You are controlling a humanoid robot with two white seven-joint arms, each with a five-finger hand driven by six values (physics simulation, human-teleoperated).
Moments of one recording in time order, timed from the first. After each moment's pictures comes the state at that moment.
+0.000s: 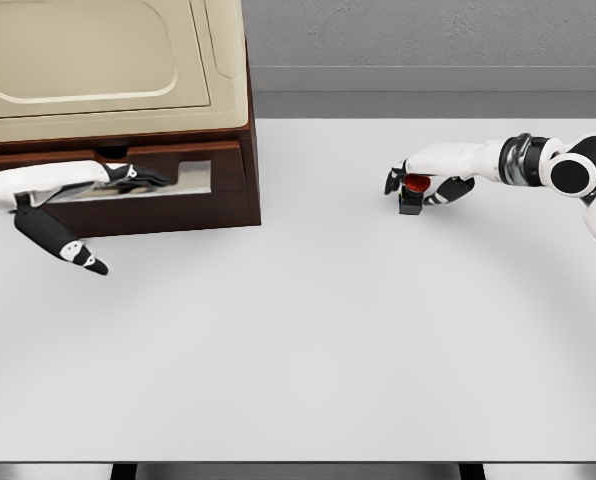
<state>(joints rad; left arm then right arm) -0.73 1.19 -0.82 -1.76 0.58 -0.07 -0.61 -0.95 -0.59 0.90 -1.01 0.32 -0.47 0.61</state>
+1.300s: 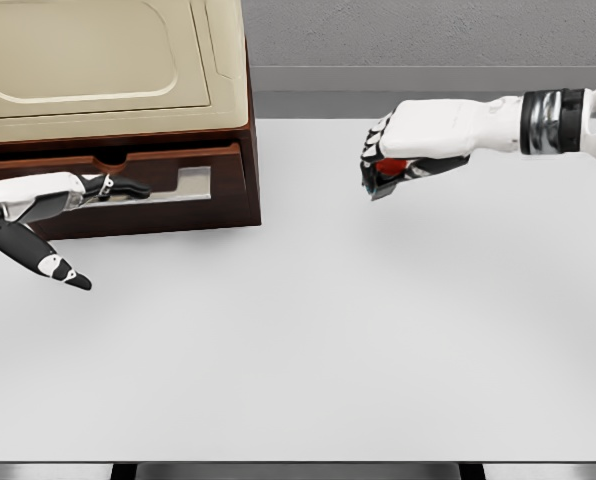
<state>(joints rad) -0.66 1.27 -0.82 -1.77 0.77 -0.08 -0.61 -1.07 -0.77 0.95 -1.46 0.16 -0.61 0.61</state>
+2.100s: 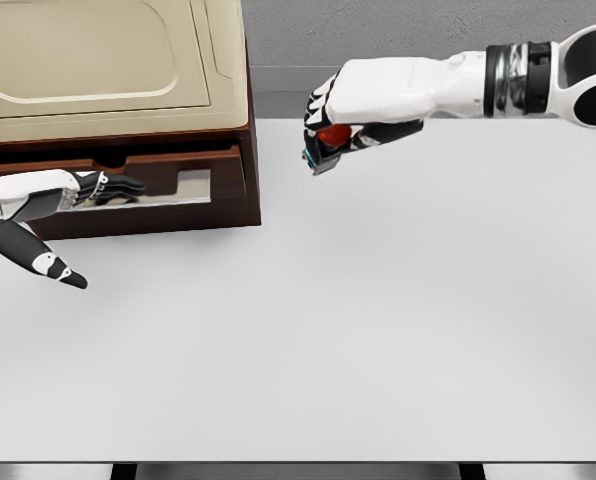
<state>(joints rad) -0.67 1.29 -0.82 -1.77 0.81 -0.07 -0.61 -1.19 -0.67 0.99 -1.47 0.06 -0.58 0.61</state>
